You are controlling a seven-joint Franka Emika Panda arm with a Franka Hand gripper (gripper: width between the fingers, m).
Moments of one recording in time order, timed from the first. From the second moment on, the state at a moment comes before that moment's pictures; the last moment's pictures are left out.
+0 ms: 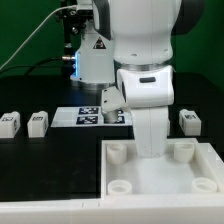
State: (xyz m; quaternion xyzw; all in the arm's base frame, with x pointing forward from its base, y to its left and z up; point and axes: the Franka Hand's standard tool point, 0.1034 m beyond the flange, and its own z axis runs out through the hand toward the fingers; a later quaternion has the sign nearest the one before) arm 0.496 0.061 0.011 -0.72 -0.70 0.01 0.05
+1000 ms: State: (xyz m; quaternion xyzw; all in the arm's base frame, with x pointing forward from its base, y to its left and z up) arm 0.496 0.058 0.011 -0.72 -0.69 0.01 0.05
